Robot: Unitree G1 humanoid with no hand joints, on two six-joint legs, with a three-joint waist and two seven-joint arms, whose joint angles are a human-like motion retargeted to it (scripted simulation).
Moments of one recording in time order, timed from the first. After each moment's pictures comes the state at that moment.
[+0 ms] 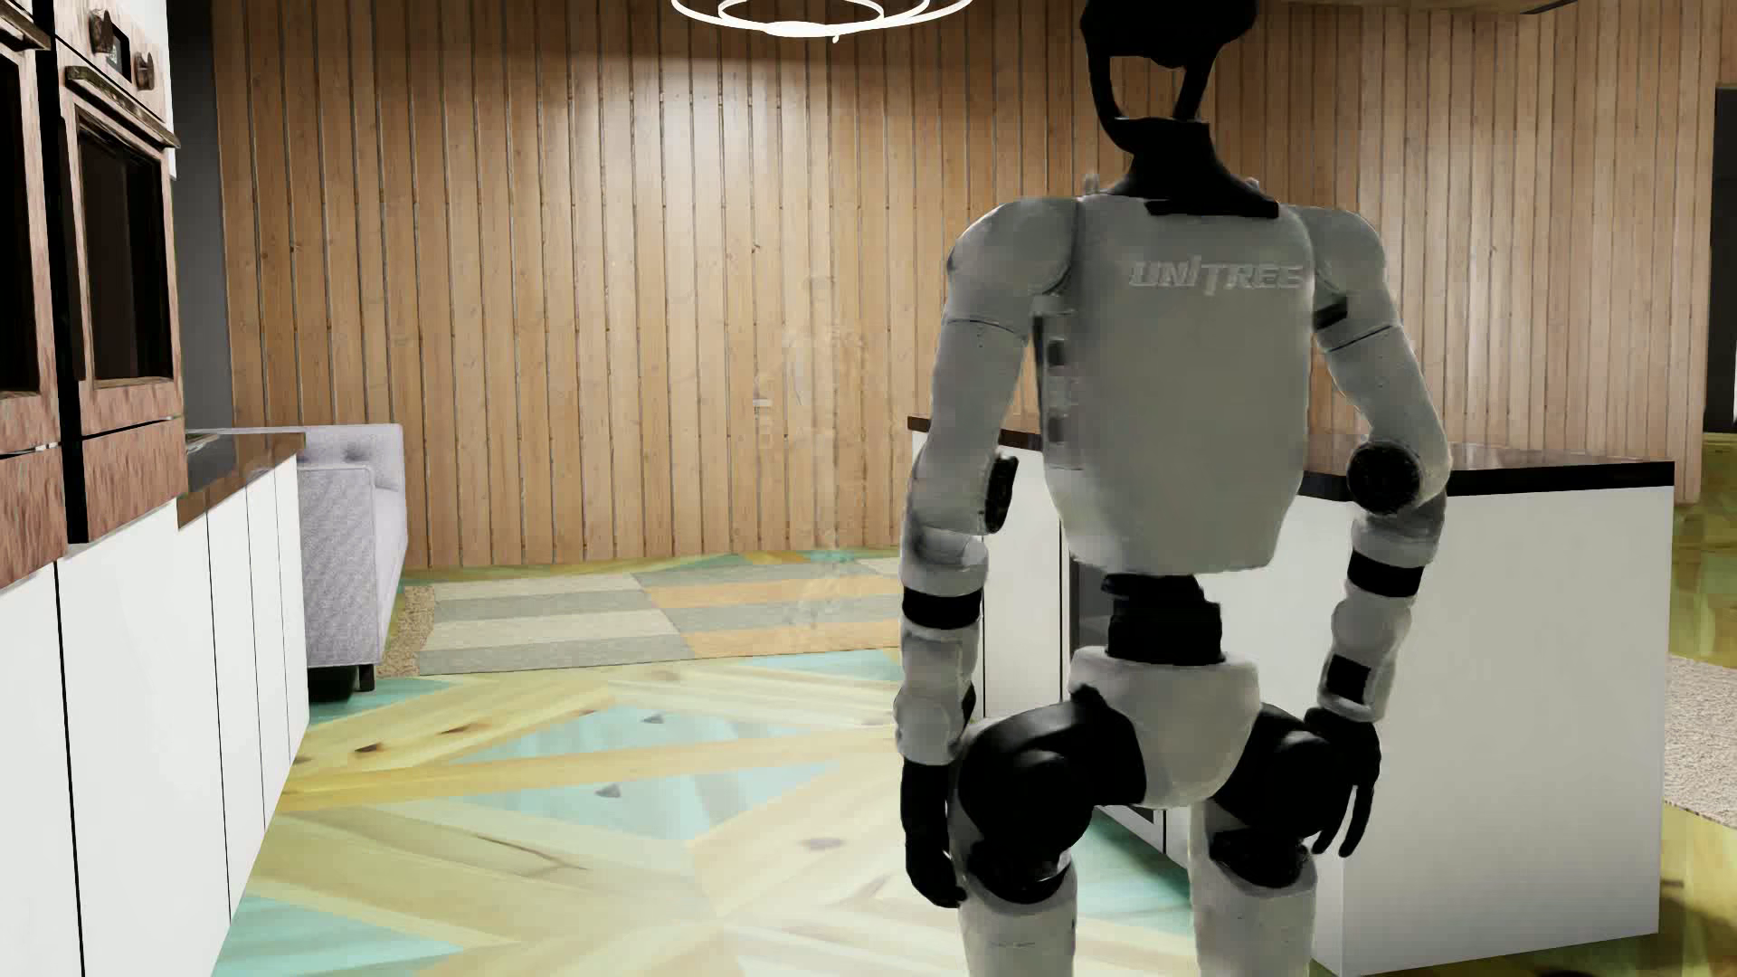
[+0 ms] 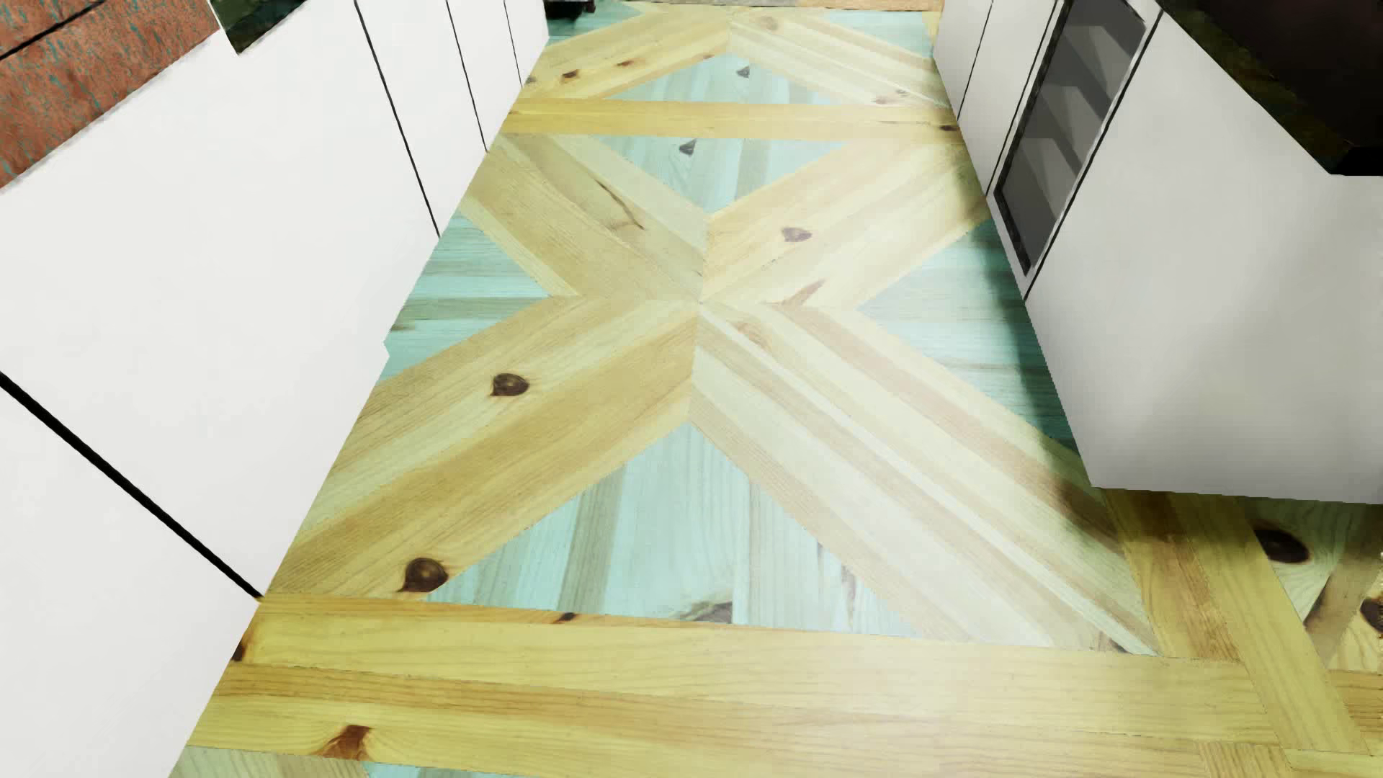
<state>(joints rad) -0.07 0.05 0.00 -0.16 -0.05 -0.04 0.00 0.00 0.01 0.45 0.22 0.21 0.23 -0.15 -0.04 0.35 -0.33 0.00 0.00 -0.63 0.50 0.87 0.91 0.00 0.00 0.00 0.00 0.00 0.00</state>
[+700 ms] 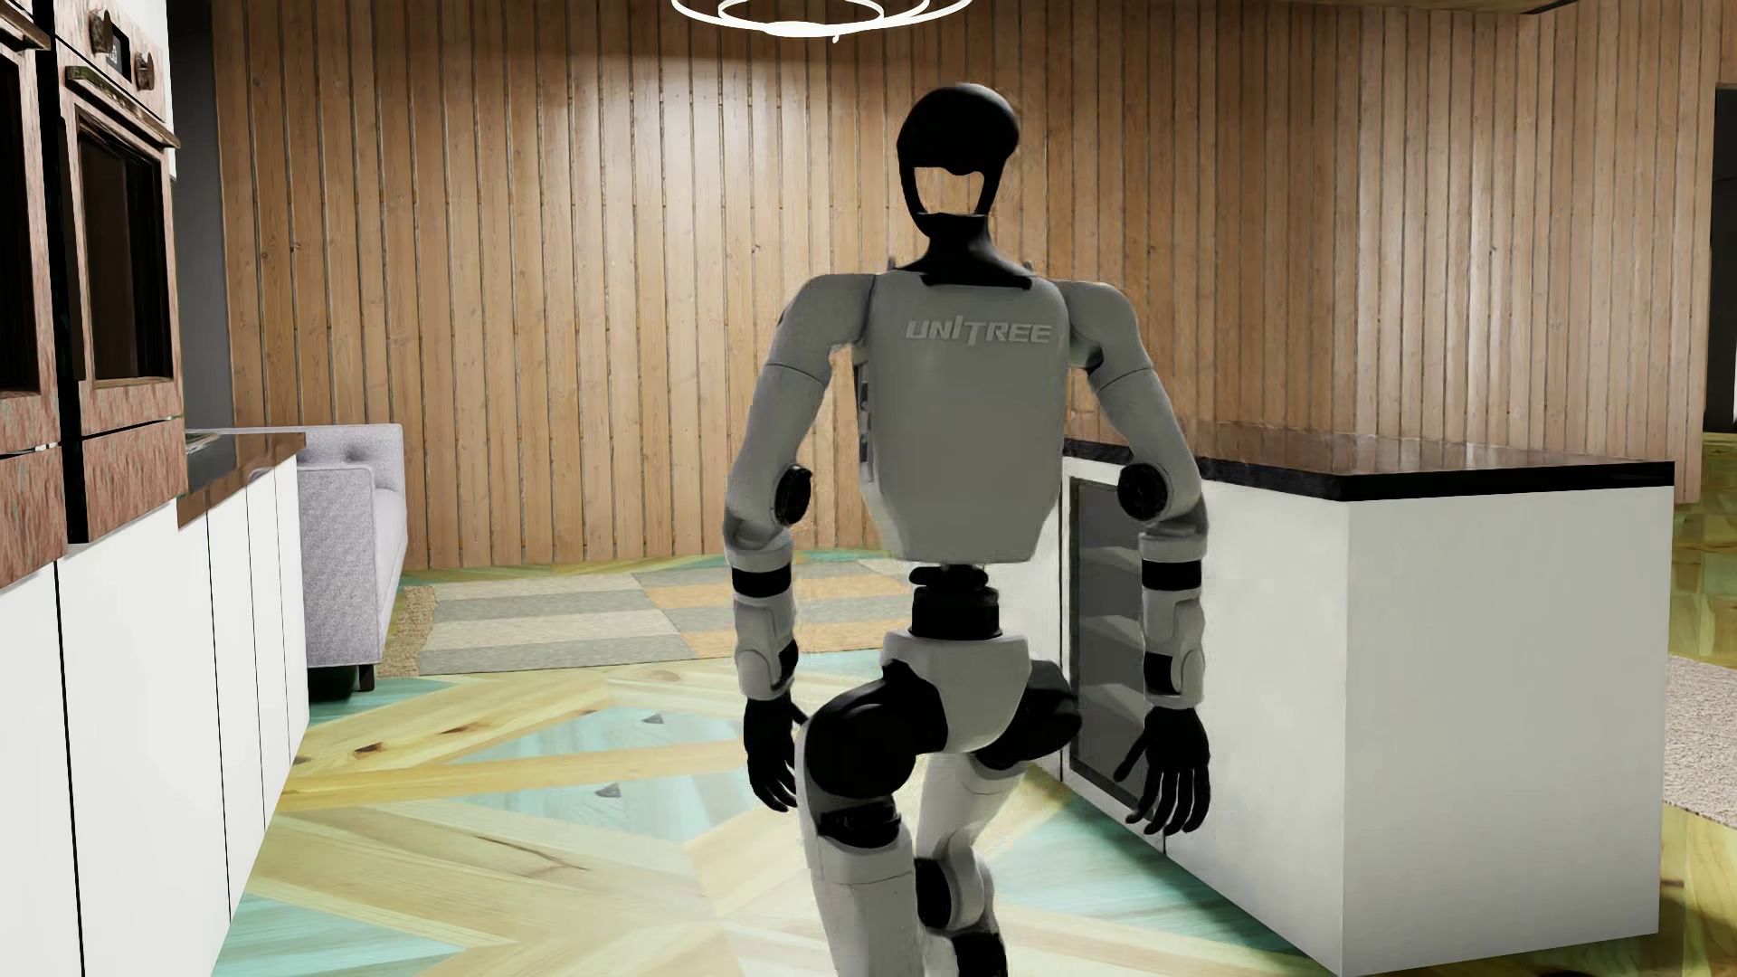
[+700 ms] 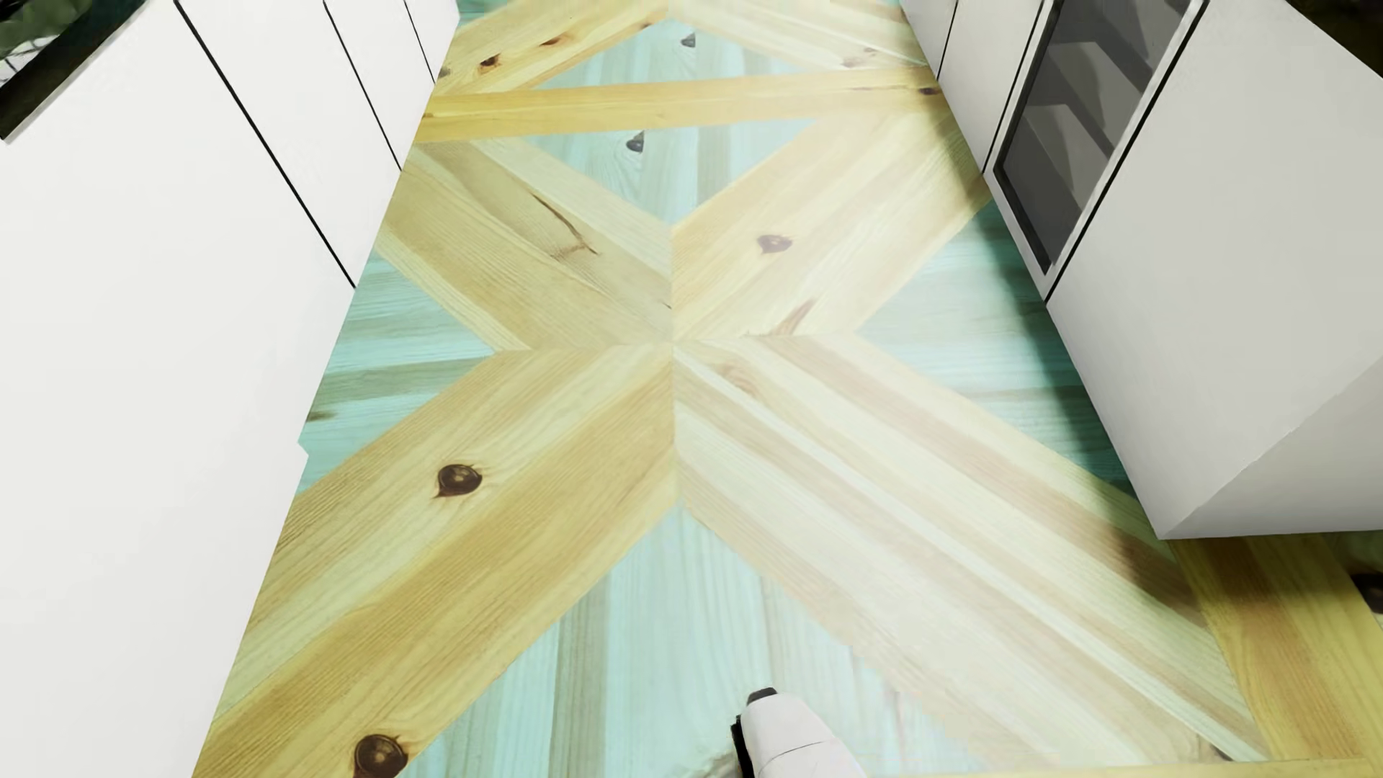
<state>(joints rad) 0.32 -0.60 -0.32 -0.05 -0.08 0.01 0.00 0.00 0.09 0.64 0.89 0.14 0.33 -0.09 -0.23 0.36 -0.35 0.00 0.00 -0.68 0.51 0.81 1.04 0.00 0.00 0.00 0.00 0.00 0.00</state>
